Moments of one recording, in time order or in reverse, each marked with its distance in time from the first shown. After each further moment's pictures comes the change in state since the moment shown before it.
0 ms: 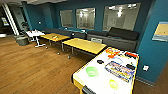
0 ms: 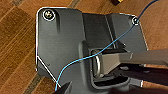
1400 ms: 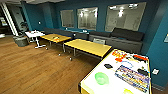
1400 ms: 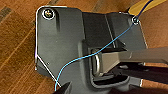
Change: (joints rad) left arm 0.005 0.003 -0.001 0.000 -0.001 0.000; right arm 0.000 0.000 0.000 0.000 0.000 -0.005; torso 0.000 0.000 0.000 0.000
